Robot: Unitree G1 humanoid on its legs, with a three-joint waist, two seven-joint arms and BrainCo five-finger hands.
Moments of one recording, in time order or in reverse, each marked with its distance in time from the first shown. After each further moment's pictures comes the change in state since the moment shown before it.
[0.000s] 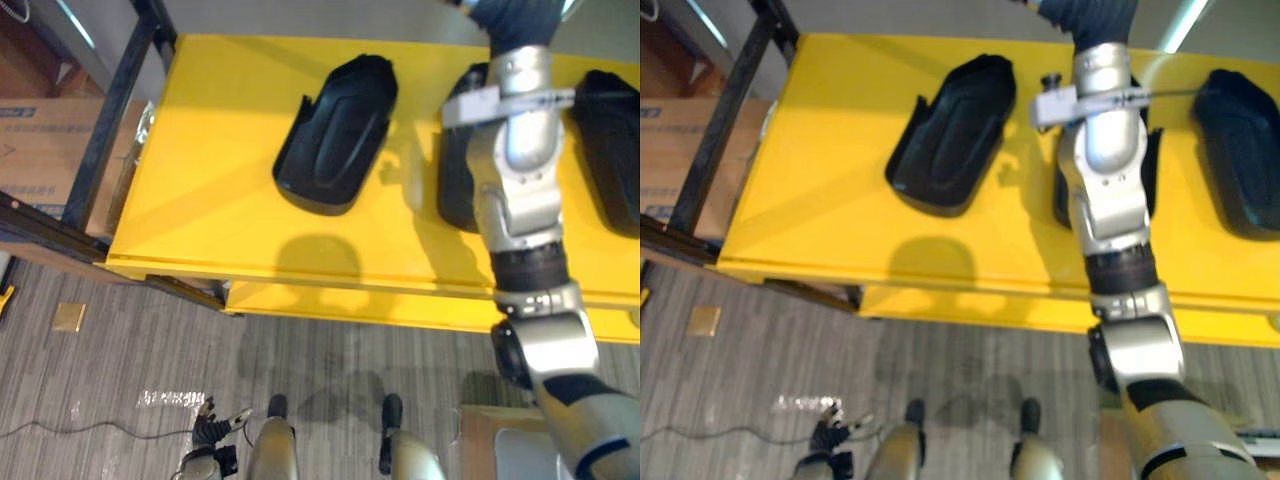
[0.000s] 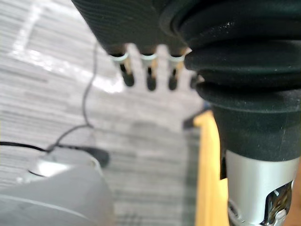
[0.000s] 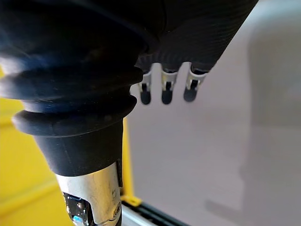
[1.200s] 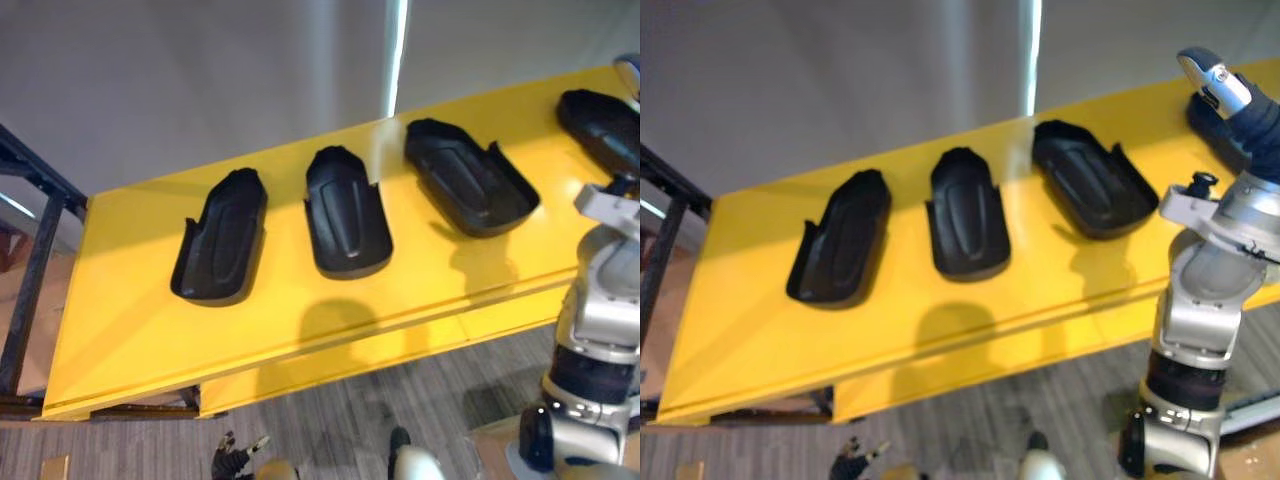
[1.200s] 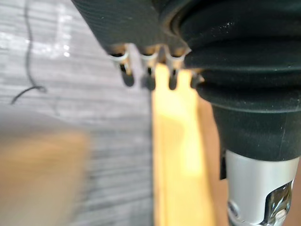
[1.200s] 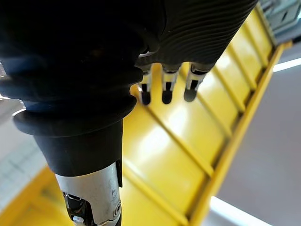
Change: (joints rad) left arm 0.063 -0.069 -0.049 0.050 -0.072 0.021 -0.025; right arm 0.666 0.010 -0.468 -0.638 -0.292 -0.073 -0.183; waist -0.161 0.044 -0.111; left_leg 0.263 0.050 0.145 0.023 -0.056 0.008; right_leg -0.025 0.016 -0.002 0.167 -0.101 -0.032
